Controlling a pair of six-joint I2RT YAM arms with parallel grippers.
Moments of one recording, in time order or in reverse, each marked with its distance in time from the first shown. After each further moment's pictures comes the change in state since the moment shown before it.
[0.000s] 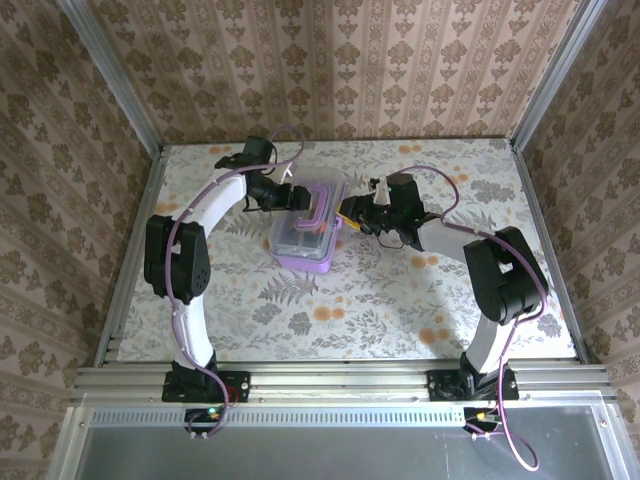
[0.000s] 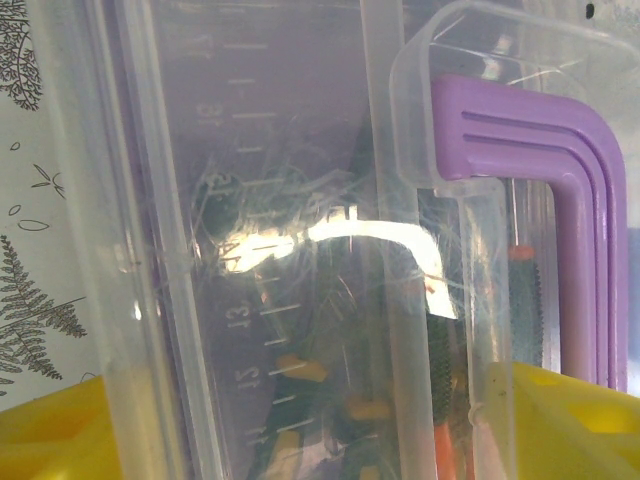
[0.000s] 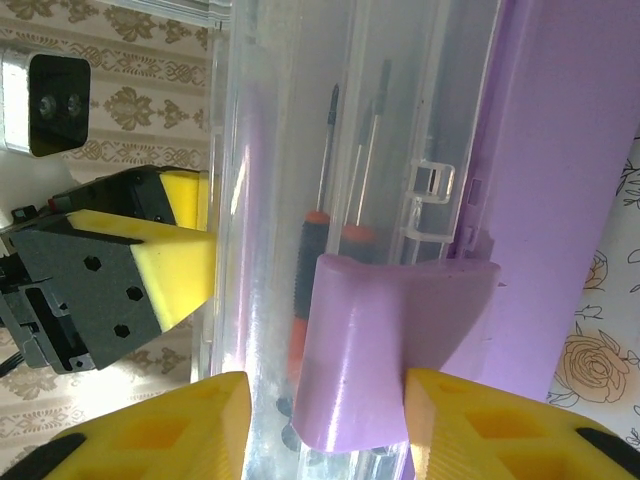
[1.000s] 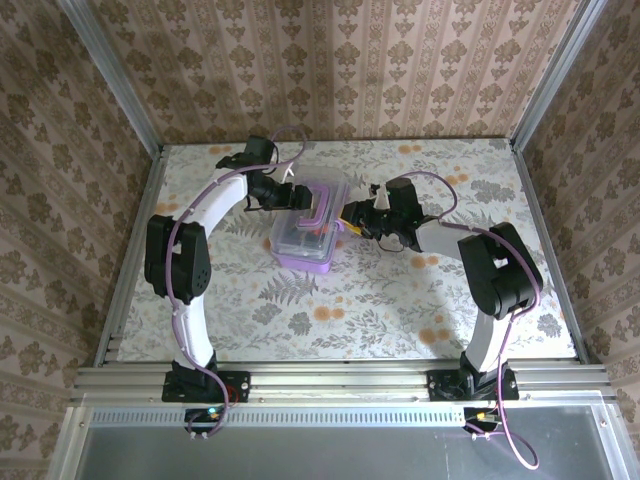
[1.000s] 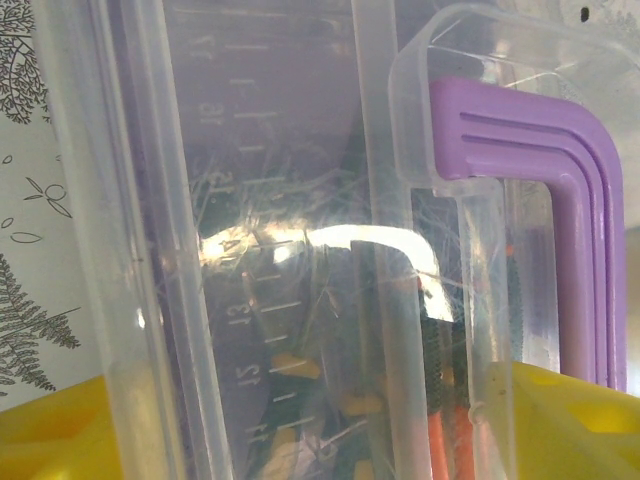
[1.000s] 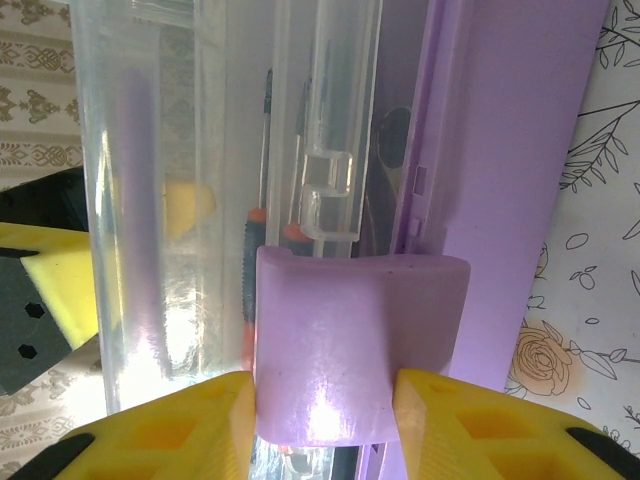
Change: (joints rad) left arm -0.008 0.001 0.005 0.010 -0.005 0.000; right arm -0.008 0.045 -0.011 -0.008 0.008 -0.006
